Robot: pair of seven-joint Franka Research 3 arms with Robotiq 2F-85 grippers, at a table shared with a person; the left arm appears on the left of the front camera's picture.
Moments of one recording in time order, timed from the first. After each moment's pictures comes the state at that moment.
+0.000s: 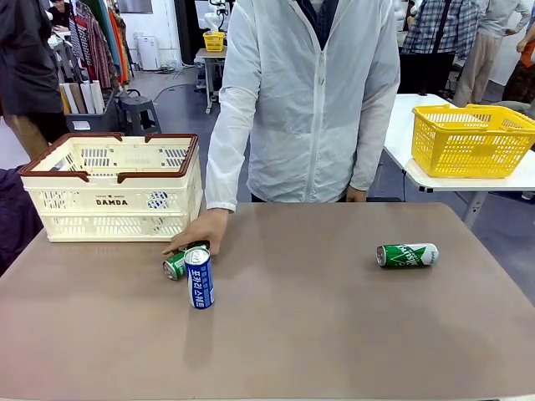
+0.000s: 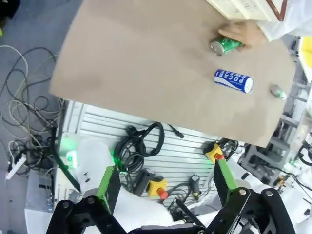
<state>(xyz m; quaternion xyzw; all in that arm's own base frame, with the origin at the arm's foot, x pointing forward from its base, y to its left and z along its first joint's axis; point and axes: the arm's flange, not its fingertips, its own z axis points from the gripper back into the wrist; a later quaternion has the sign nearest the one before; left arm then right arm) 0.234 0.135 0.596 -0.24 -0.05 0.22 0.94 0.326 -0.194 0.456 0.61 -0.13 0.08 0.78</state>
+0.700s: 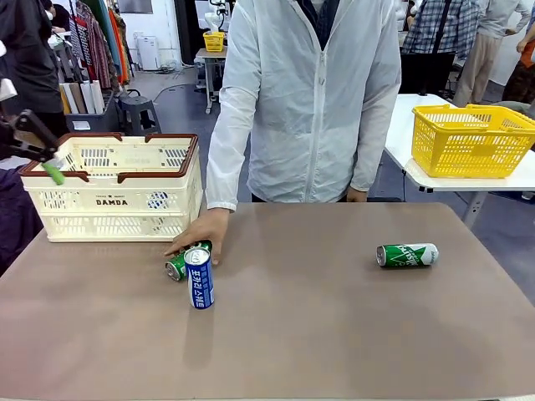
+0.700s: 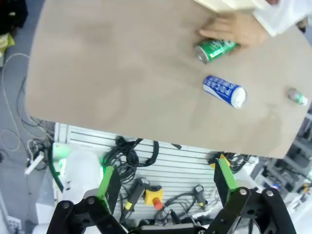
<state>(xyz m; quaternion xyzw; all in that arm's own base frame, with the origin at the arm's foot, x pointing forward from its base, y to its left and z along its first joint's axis) 0.335 -0.002 0.602 -0.16 -0.02 0.19 0.97 0.326 -0.194 0.456 0.61 -0.13 0.08 0.78</state>
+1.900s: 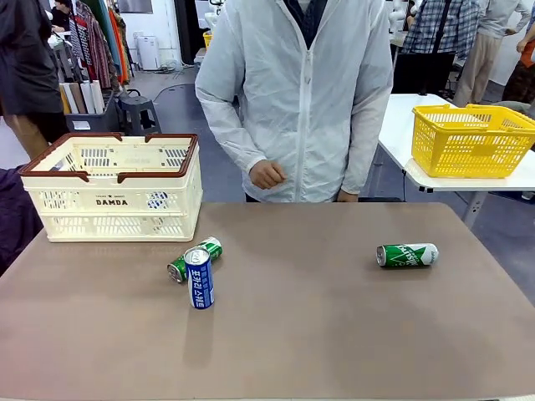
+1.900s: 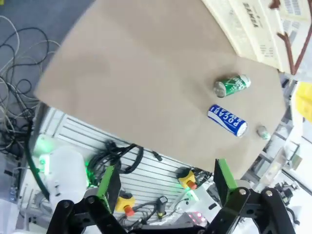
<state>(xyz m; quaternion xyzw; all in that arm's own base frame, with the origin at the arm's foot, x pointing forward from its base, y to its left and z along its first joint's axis) 0.276 0.138 0.543 -0.26 -0.04 0.34 0.90 0.326 -0.194 0.456 0.61 -0.13 0.08 0.78</state>
